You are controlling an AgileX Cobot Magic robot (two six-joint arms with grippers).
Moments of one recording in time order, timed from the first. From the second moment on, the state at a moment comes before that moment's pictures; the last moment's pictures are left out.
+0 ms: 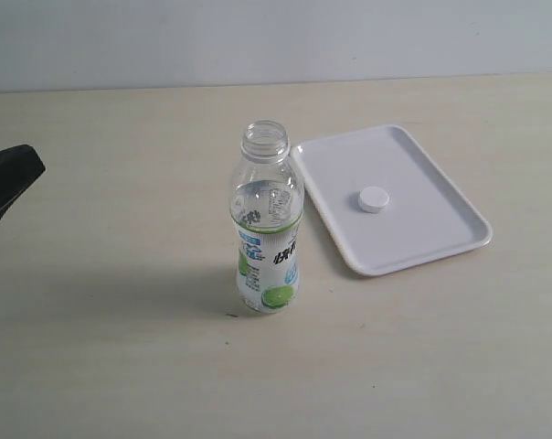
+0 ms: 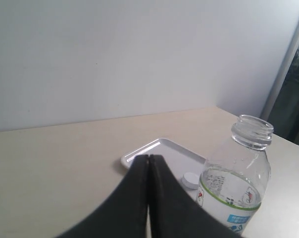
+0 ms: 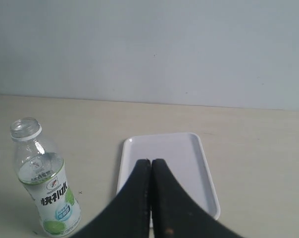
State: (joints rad) left arm 0.07 1.24 -0.12 0.84 -1.21 -0.61; right arm 0.14 0.17 -0.52 0.08 0.67 0.03
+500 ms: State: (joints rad) left arm 0.07 1.24 -0.12 0.84 -1.21 -0.61; right arm 0.13 0.14 -0.52 0.08 0.67 0.03
